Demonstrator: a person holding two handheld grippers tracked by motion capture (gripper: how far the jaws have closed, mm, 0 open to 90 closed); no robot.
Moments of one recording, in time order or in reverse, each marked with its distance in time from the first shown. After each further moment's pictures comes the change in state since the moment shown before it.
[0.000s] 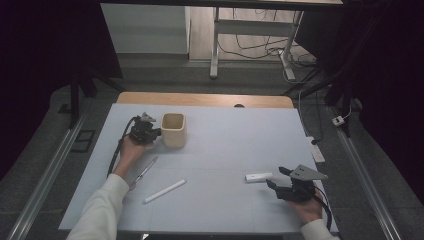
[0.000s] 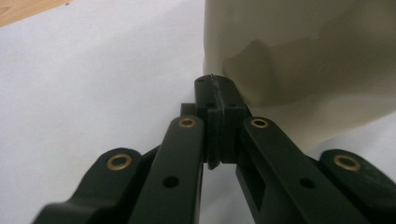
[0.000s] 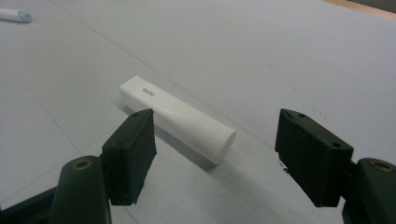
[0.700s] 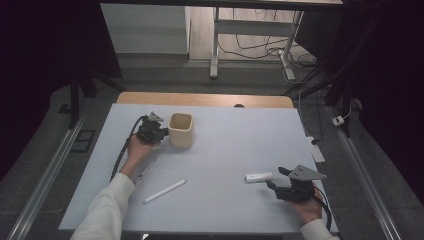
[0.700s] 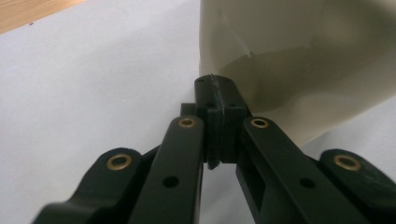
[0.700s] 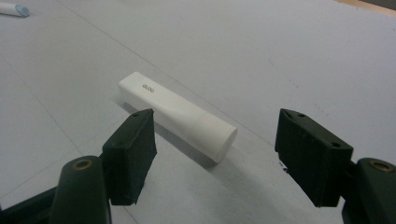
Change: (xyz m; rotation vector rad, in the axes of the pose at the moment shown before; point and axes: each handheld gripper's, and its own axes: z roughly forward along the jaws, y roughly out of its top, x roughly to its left) left arm -0.017 0.012 0.008 -0.008 -0.030 0.019; right arm 0.000 -0.001 0.002 0.011 0.003 -0.008
